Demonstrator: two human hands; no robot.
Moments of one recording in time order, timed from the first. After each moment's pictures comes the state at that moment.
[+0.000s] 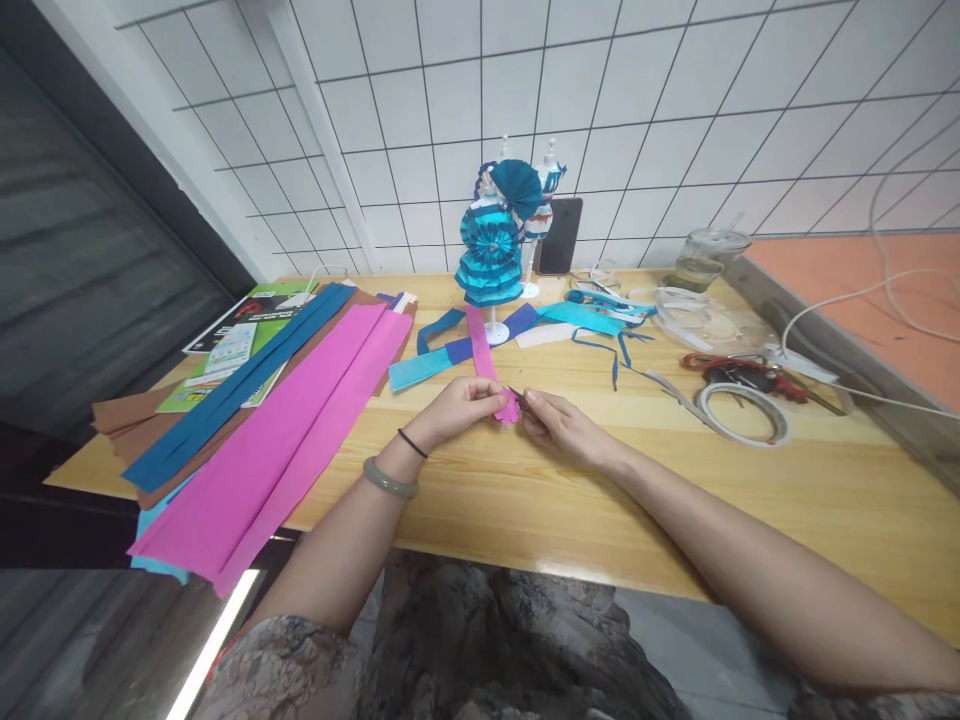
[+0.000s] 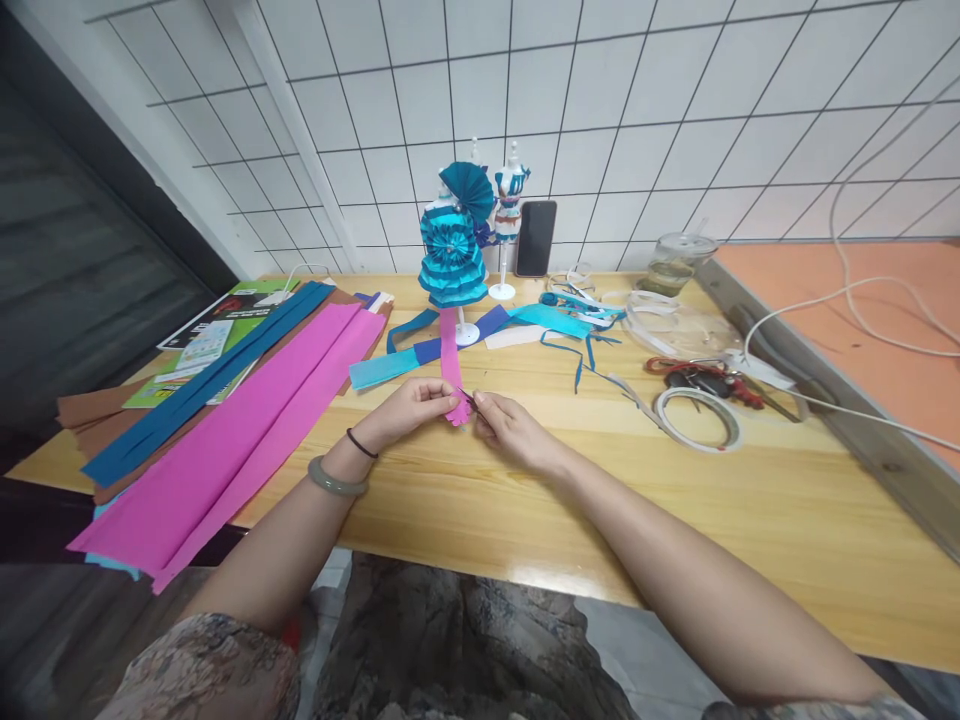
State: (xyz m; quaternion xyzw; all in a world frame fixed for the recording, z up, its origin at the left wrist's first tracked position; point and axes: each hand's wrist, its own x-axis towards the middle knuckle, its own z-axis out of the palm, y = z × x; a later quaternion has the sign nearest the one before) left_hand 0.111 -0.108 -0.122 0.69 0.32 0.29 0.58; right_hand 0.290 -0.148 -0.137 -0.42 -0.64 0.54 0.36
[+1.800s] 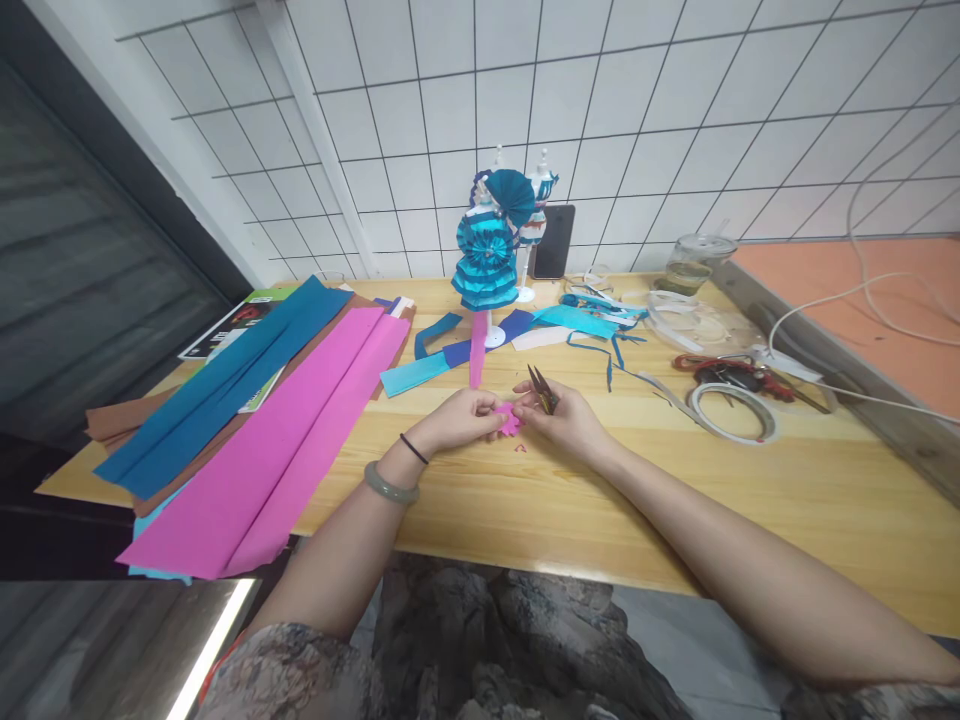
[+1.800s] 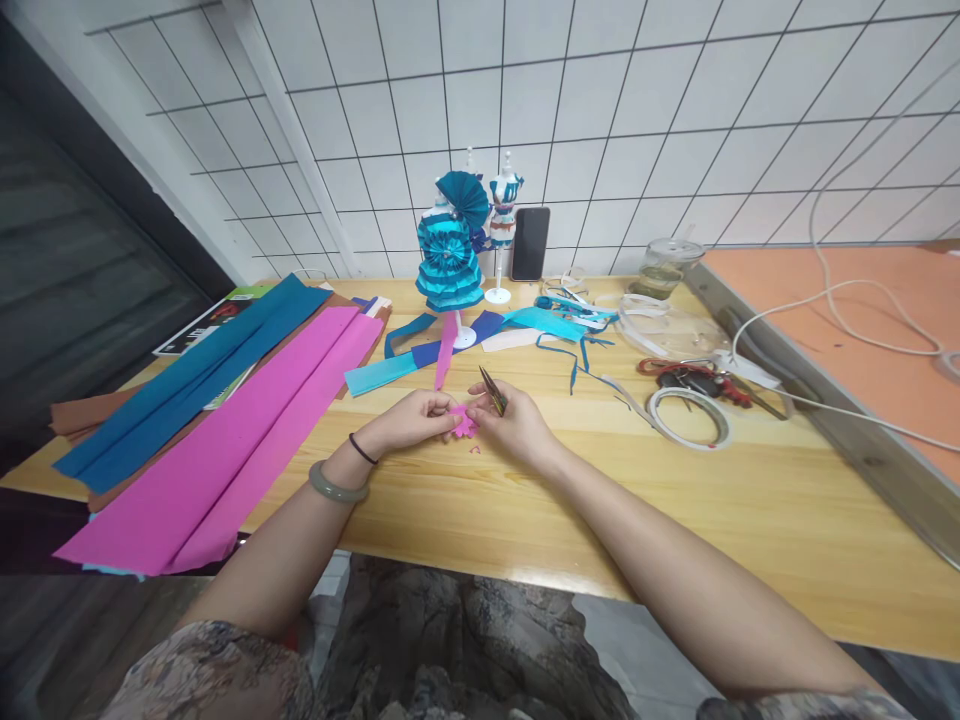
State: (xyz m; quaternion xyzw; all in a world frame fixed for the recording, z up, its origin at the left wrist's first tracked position) left_hand 0.109 -0.111 -0.131 0.75 0.35 0.20 0.53; right_hand 0.288 -0.144 -0.136 -0.50 -0.62 0.42 0.44
